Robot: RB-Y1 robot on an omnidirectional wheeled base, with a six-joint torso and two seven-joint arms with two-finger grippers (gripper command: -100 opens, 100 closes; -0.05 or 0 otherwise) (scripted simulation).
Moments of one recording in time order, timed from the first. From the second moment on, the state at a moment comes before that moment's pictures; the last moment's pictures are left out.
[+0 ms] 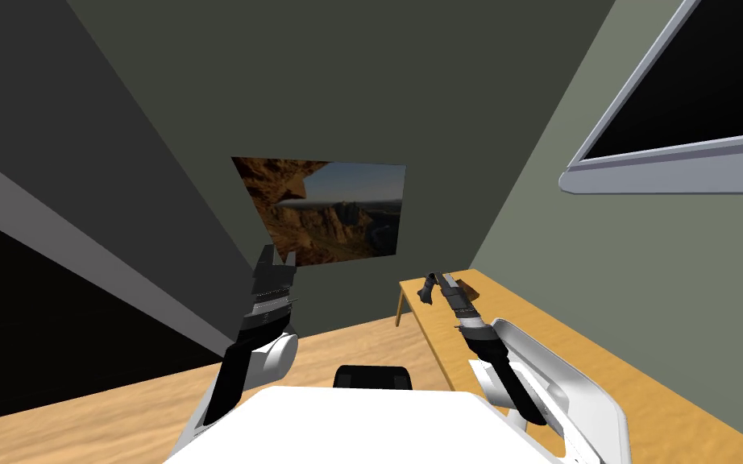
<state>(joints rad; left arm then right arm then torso) 0.46 -0.05 0.05 -2.31 0.07 -0.47 -0.10 0.43 -0.26 -0.13 -1.85 0.18 -0.62 0.42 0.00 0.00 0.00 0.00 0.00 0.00</state>
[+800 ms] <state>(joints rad) 0.46 -0.05 0.05 -2.31 0.07 -0.47 -0.10 0.40 -0.31 -0.17 -1.63 0.27 -0.71 0.53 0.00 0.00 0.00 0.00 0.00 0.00</state>
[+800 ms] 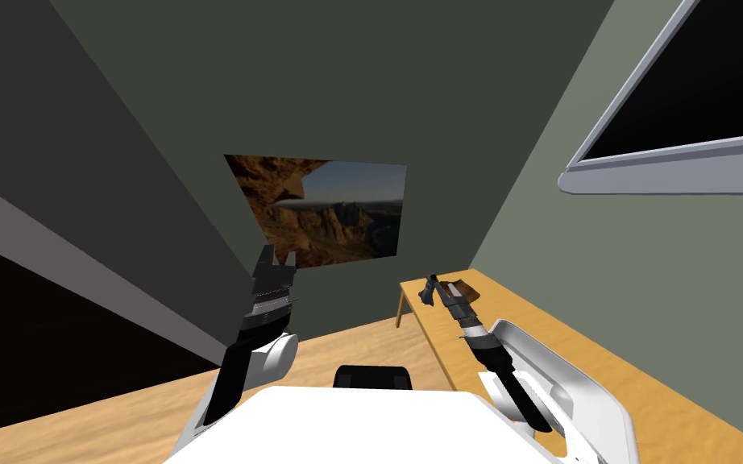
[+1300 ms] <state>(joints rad) 0.46 -0.05 0.05 -2.31 0.07 -0.47 -0.10 0.39 -0.34 -0.18 -1.50 0.33 -0.77 0.60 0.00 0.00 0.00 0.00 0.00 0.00</state>
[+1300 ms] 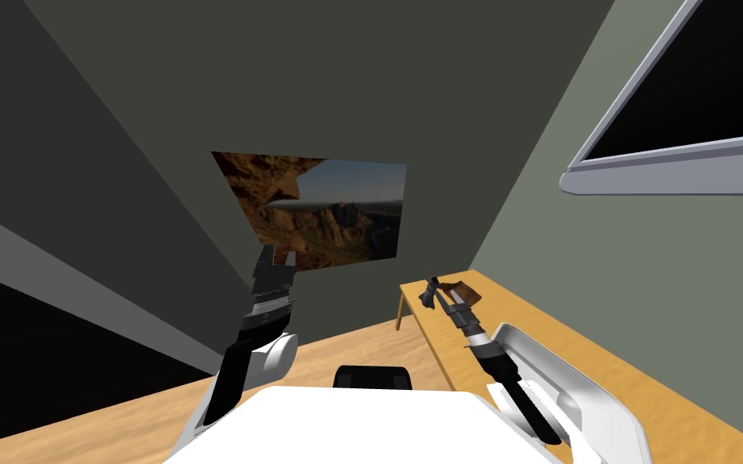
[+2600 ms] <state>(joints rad) 0.46 -0.05 0.05 -2.31 0.07 -0.47 -0.10 0.34 -0.41 -0.22 -1.13 0.44 -0.90 0.78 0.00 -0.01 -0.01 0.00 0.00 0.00</state>
